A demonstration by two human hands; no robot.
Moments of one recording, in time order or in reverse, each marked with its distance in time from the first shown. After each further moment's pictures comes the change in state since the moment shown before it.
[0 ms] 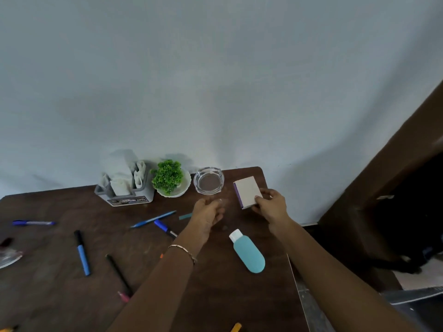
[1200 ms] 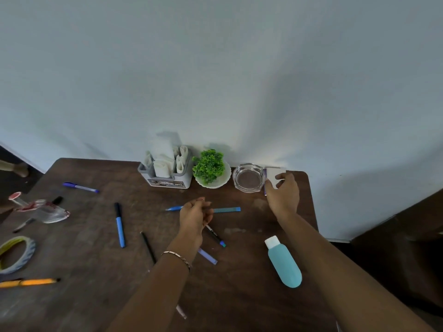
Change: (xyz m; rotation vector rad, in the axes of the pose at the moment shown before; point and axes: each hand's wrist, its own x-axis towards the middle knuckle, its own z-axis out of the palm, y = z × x) left_hand 0.017 -0.005 -0.101 -0.293 0.337 0.028; right_hand 0.027 -0.007 0.084 -0.506 0.120 -0.384
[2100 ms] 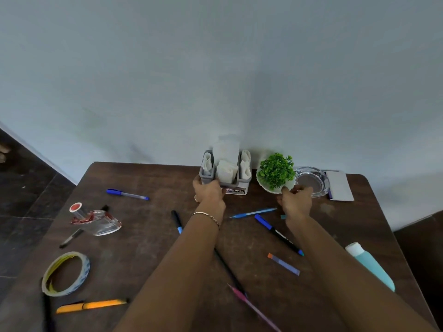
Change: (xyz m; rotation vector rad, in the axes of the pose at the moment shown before) left_hand 0.126 0.097 -0.082 -0.237 0.156 0.032; right_hand -0.071 -0.072 0.141 0.337 0.109 0.341
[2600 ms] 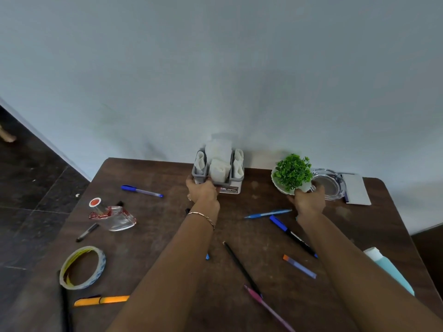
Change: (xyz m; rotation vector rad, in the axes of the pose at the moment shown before) left_hand 0.027 0.027 -0.037 -0.003 0.052 0.069; right_hand -0.003 -0.007 0.016 0.171 0.031 0.055
